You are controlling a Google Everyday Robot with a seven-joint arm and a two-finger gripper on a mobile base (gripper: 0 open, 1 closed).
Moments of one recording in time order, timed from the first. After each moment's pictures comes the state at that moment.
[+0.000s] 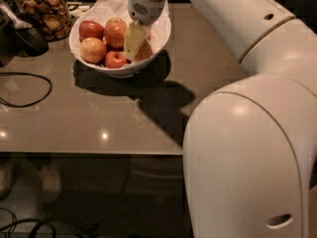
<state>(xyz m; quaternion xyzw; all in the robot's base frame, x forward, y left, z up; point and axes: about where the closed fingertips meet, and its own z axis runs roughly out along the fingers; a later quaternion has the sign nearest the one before) 0.687 0.048 0.926 -0.58 0.80 0.06 0.17</state>
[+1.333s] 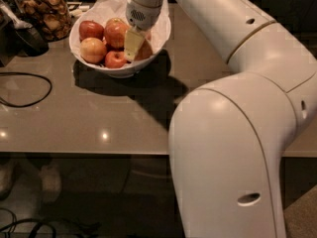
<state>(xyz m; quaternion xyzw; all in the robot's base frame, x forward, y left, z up) 0.702 0.054 0.904 -0.58 0.80 0.06 0.16</state>
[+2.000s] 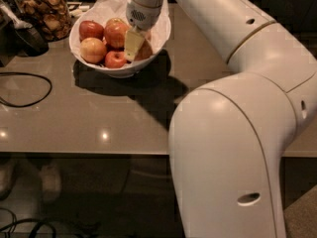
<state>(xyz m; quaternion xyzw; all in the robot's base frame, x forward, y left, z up) 0.702 0.054 0.904 -0.58 0.80 0.06 0.16</state>
